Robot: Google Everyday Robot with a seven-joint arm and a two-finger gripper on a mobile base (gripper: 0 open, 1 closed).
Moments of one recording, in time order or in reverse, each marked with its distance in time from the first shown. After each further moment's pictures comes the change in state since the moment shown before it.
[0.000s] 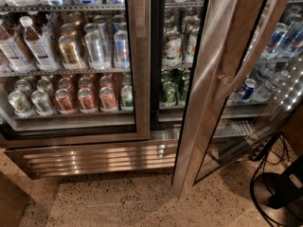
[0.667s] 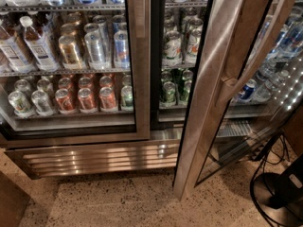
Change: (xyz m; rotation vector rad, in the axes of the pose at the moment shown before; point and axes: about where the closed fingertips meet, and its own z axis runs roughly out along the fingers) arm 0.000 0.000 0.000 0.000 0.000 0.000
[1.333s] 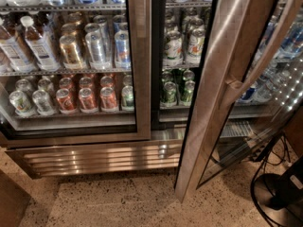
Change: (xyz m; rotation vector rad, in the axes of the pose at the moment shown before) arm 0.122 0.064 0.018 -0.118 0.007 0.087
